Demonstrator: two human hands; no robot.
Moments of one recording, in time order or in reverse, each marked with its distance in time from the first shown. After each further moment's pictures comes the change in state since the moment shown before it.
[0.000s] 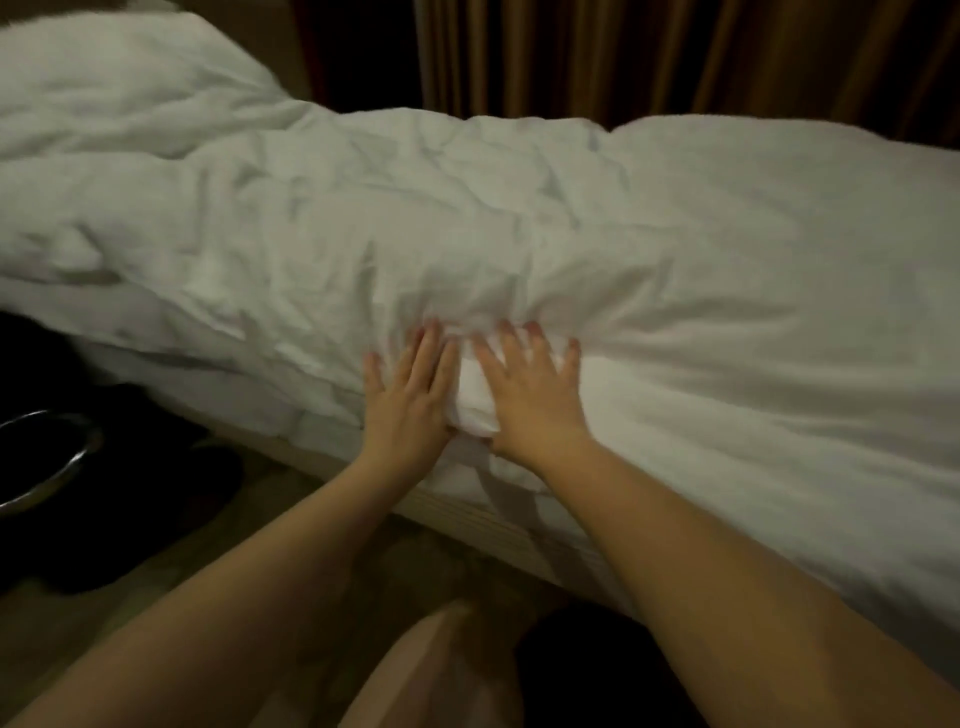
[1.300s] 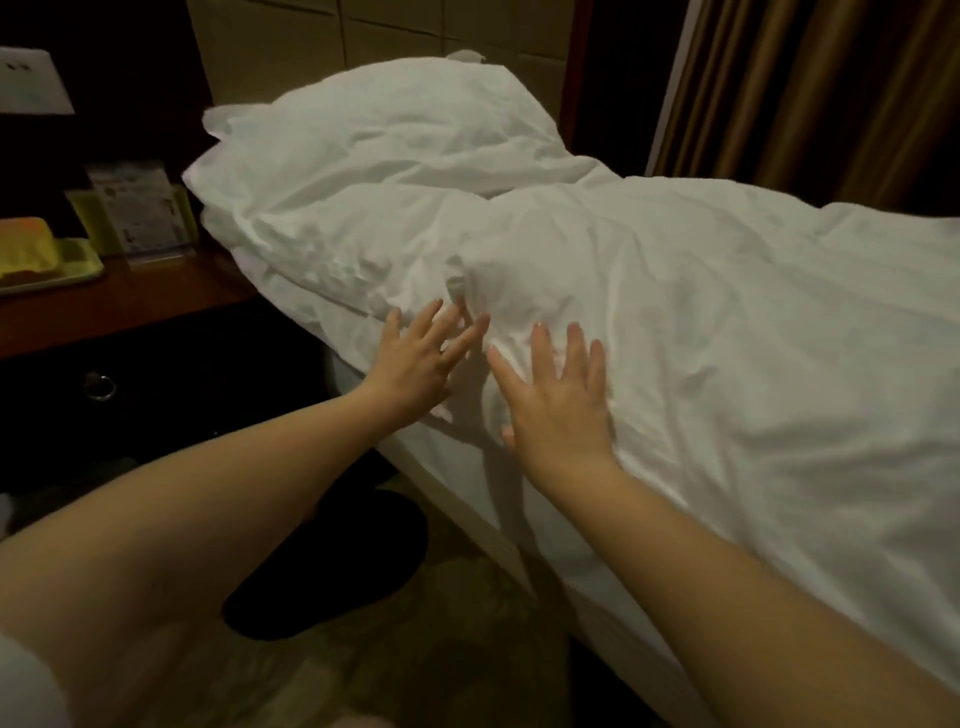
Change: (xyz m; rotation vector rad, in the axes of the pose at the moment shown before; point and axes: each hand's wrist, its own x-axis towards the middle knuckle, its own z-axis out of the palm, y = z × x) left_hand 0.020 -0.455 0.062 0.263 -0.030 -0.206; right_hand 0.243 -0.343 -0.011 -0.012 0.269 -0.272
